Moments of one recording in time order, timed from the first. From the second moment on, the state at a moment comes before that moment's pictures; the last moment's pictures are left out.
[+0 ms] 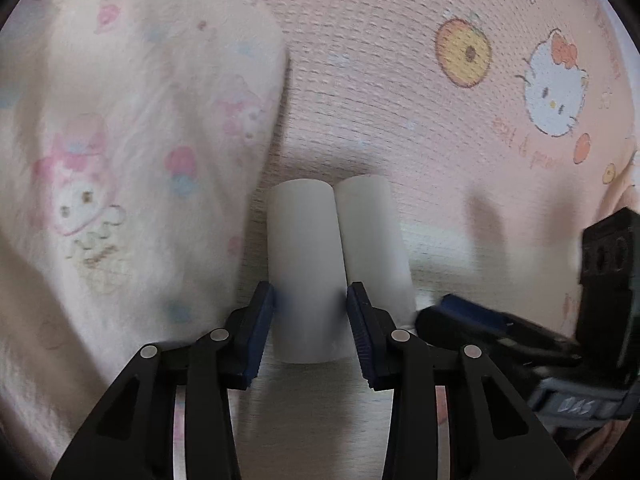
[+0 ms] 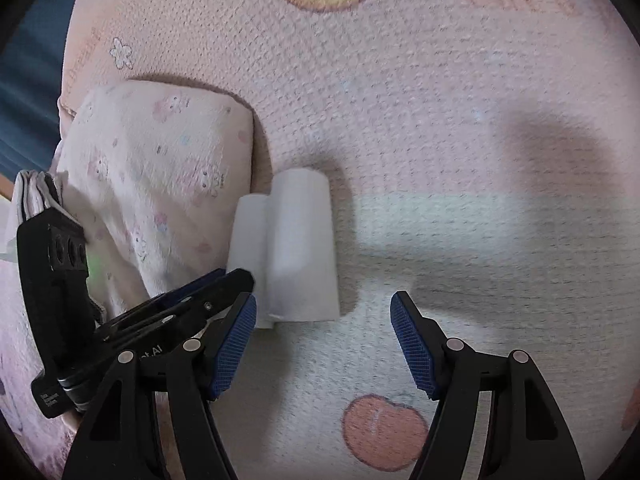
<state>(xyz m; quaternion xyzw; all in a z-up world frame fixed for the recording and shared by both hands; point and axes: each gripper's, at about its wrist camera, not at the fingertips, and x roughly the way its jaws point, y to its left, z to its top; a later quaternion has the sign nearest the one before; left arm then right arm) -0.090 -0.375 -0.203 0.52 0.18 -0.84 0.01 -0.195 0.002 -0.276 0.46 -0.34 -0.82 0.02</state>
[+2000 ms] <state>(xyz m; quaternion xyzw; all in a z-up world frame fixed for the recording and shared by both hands) -0.120 -0.312 -0.220 0.57 0.23 -0.79 -0.04 -0.159 0.051 -0.308 0.52 -0.45 -0.73 -0.06</state>
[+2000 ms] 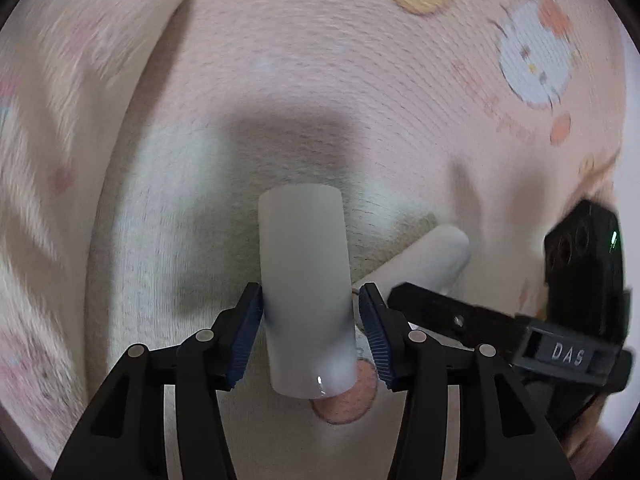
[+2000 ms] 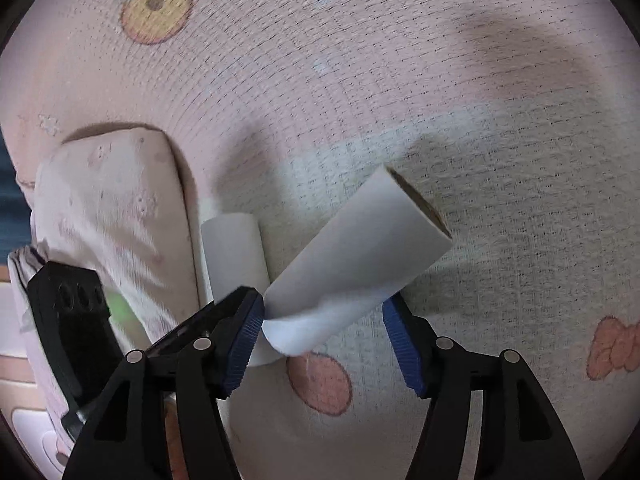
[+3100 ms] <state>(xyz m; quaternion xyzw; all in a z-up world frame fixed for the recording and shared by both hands) -0.111 -0.293 -0.220 0.56 0.15 -0.81 -0.05 -0.186 0.033 -0.287 0.57 -0.19 -0.79 -0.13</state>
